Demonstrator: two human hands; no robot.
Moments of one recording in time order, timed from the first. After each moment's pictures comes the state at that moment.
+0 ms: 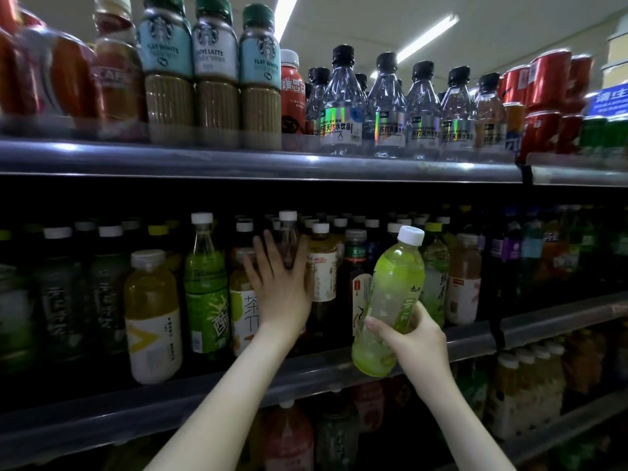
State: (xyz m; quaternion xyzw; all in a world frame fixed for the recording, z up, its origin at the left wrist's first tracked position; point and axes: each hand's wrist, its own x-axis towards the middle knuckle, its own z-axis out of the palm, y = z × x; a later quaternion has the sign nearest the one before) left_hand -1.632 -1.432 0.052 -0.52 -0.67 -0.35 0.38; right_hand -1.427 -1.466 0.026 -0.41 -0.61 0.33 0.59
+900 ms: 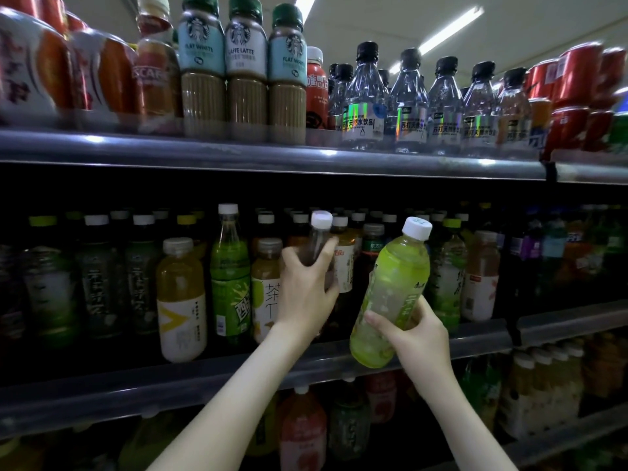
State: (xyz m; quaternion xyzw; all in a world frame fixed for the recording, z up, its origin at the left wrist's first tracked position) left_hand -1.620 -1.481 0.057 -0.62 -0.58 -0.48 0.23; right_hand -1.445 -1.485 0.025 -0.37 -0.64 0.32 0.60
